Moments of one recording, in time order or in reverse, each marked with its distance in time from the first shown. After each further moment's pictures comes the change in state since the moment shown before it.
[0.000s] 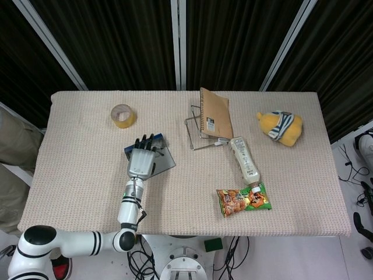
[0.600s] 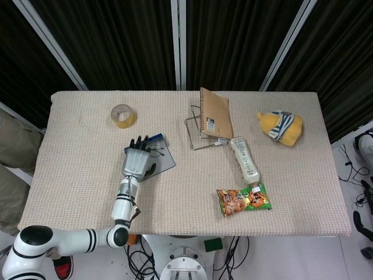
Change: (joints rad) left arm 0.001 0.008 0.021 0.098 -0.006 -0.081 -0.016; right arm 0.003 0.002 0.006 -0.025 0.008 -0.001 -0.037
